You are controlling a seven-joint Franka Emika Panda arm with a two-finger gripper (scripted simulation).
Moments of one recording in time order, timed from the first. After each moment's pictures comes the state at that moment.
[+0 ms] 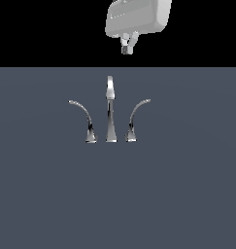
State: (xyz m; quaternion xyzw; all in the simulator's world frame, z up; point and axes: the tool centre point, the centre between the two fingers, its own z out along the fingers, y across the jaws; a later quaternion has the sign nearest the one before) arm 0.003 -0.027 0.330 -0.89 0.45 0.04 0.05
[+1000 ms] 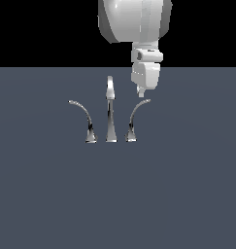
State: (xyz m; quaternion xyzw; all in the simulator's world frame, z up) arm 0.088 -0.089 0.187 -0.75 0.66 0.01 0.01
